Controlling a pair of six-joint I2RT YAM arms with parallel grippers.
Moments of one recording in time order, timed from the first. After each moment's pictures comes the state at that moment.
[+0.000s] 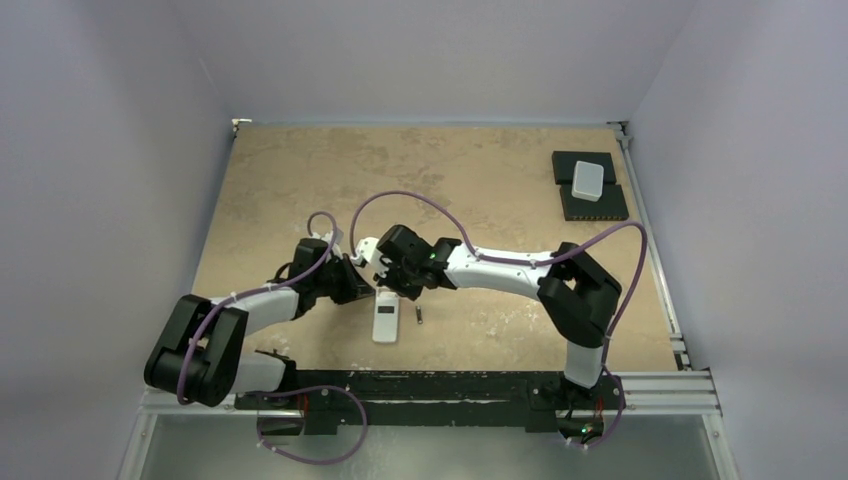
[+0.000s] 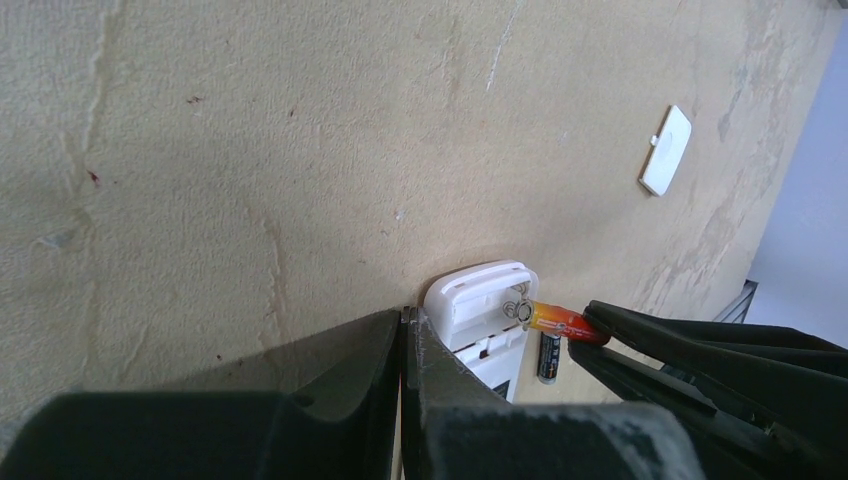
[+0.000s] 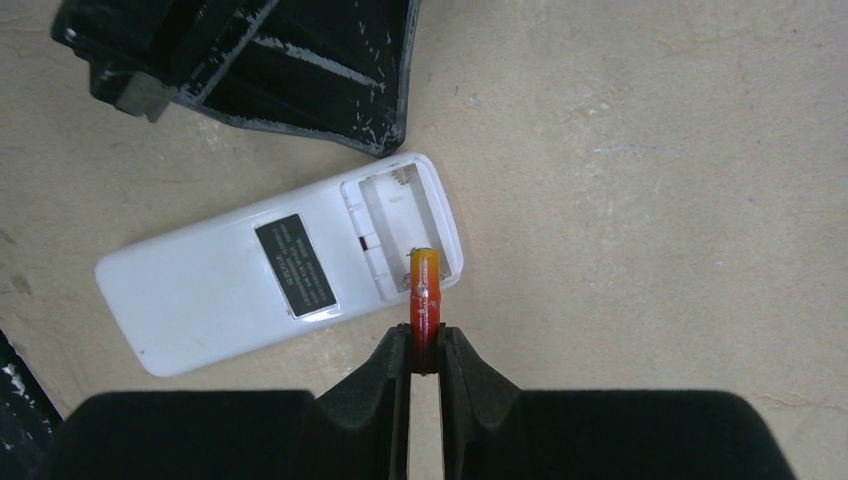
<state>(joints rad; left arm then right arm) -0.29 1.32 0.36 0.14 0.39 -0.72 1.04 1.85 1.27 -0.42 -0.02 -0.18</state>
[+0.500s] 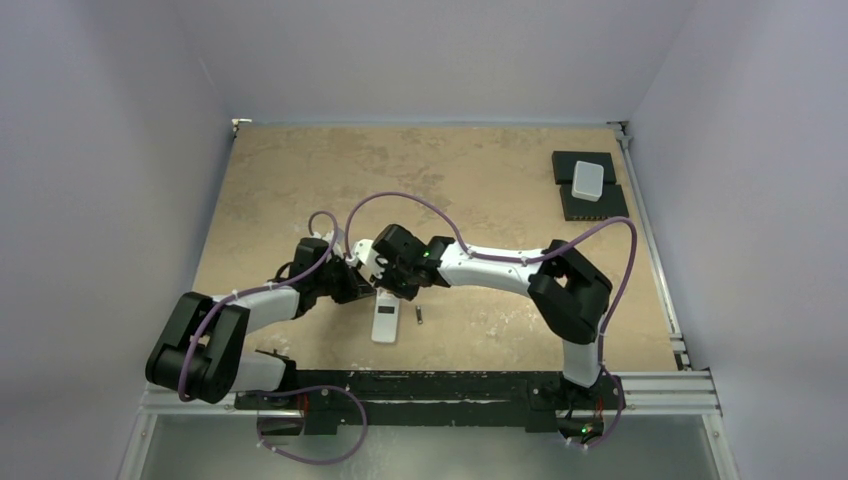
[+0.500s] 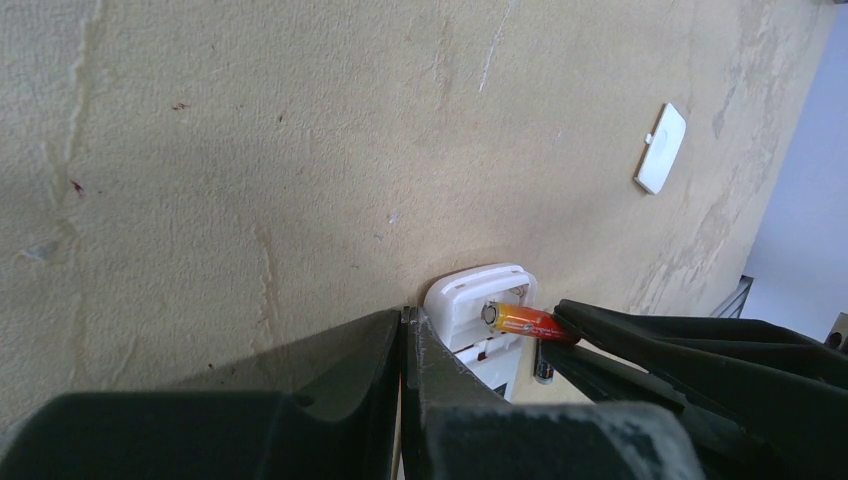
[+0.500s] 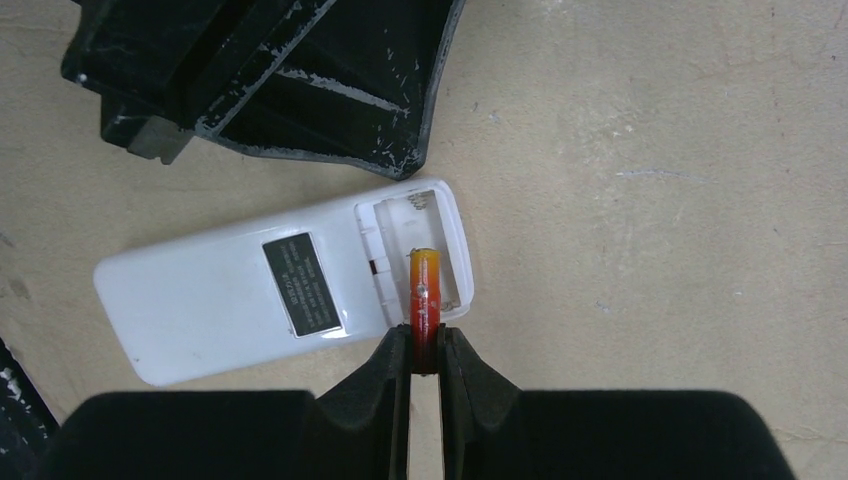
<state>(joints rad) -0.29 1.34 0.36 0.17 0.41 -0.72 1.04 1.90 1.32 -0.44 -0.04 -0.21</state>
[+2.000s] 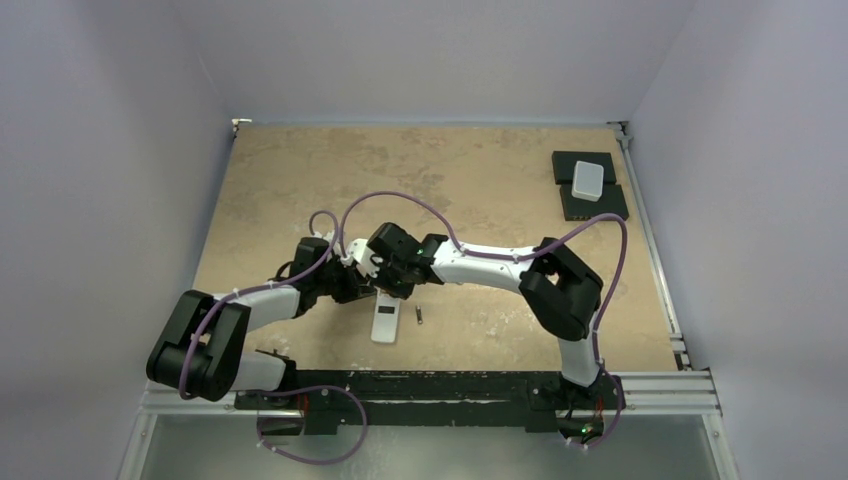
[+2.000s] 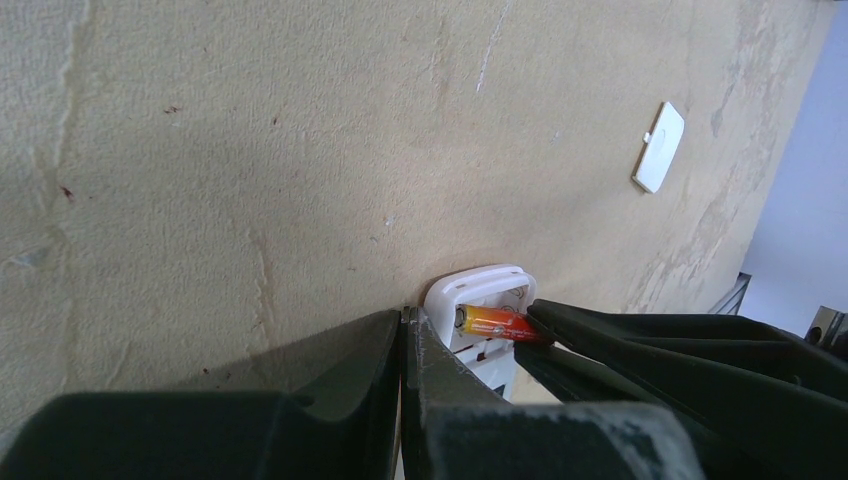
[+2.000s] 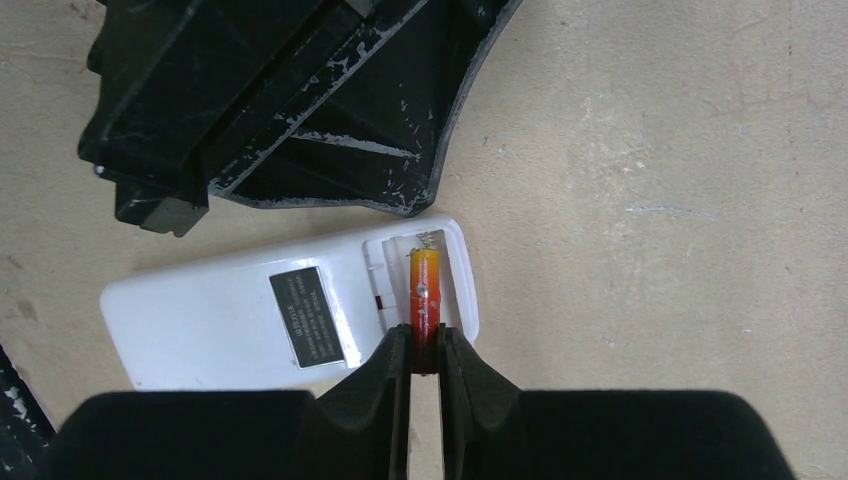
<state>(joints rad) -0.29 1.35 0.36 0.17 0.42 -0.72 1.04 1.94 1.38 -0.45 -0.07 -0.22</state>
